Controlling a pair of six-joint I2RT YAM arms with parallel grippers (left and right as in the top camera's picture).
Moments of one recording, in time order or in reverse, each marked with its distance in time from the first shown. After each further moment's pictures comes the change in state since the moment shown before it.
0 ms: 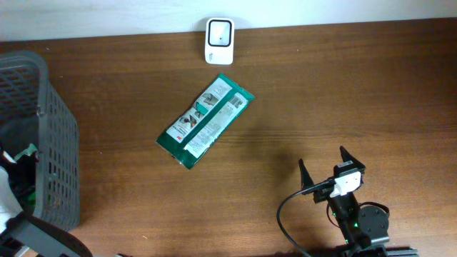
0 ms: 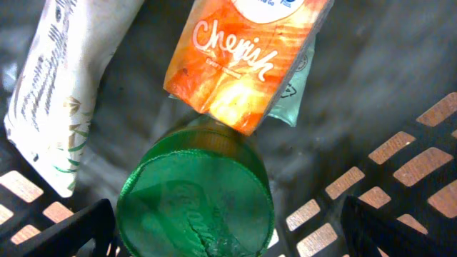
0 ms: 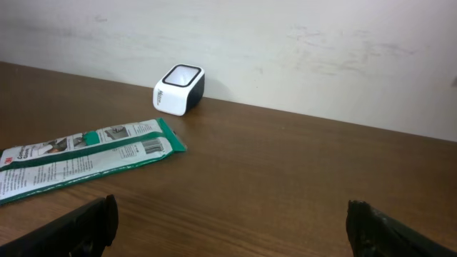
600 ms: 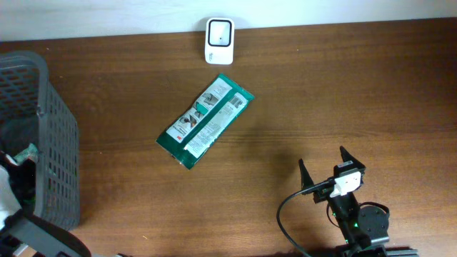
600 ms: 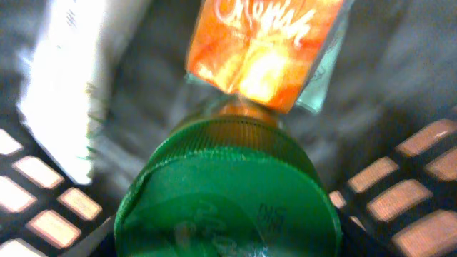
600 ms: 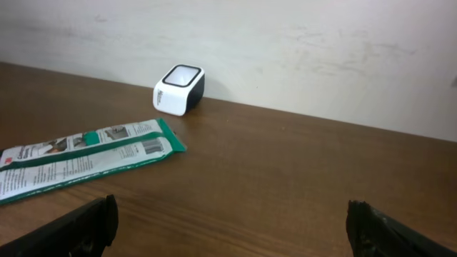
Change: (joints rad) left arm 0.001 0.014 0.005 -0.039 -0.041 0.011; right arm 0.000 0.000 0.000 0.000 0.000 0.000
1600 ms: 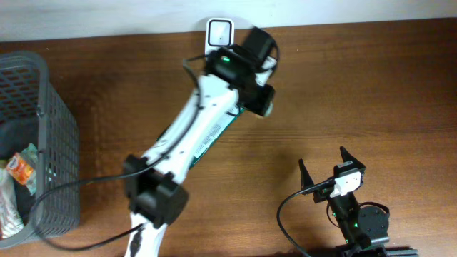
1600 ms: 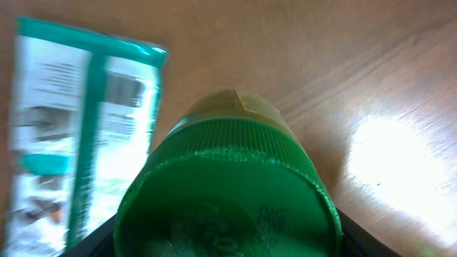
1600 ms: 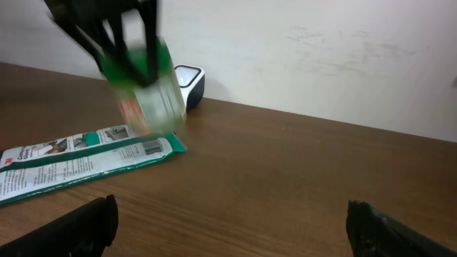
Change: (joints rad) left arm -1.438 0.505 0.930 -0.192 0.168 0.000; right arm 0.000 -0.002 0.000 0.000 0.000 0.000
